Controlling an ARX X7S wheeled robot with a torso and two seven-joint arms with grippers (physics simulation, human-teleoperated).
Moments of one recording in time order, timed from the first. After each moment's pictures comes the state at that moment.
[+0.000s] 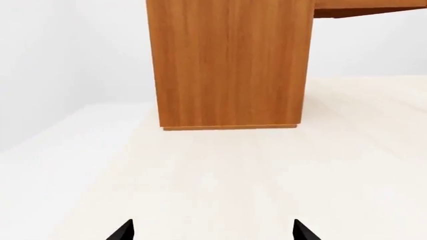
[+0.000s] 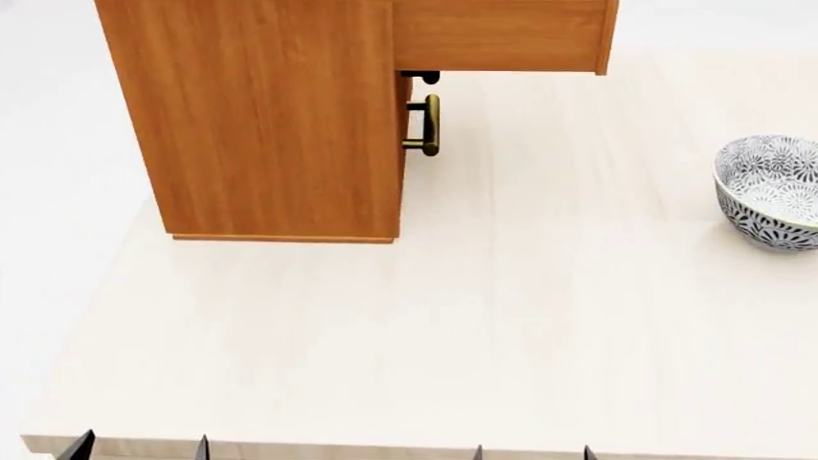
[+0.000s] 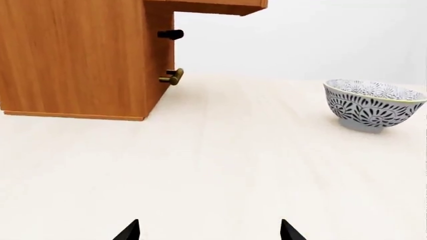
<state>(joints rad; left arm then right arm) -0.02 -0.14 0.16 -0.01 -0.12 0.00 -0.15 0.03 0.13 -0.17 0.01 0.09 0.04 0.18</state>
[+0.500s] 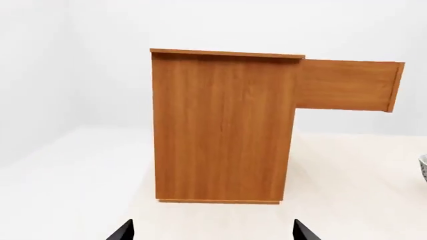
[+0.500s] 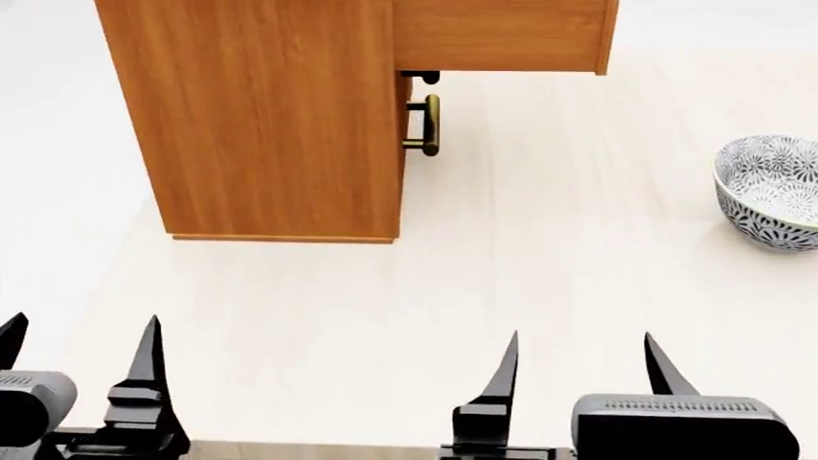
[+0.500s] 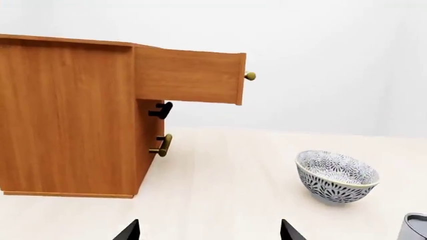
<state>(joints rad) -0.15 -0.21 0.07 0.68 -0.34 -0.71 -0.25 0.14 0.21 -0.09 -0.69 0.20 0.73 0.25</state>
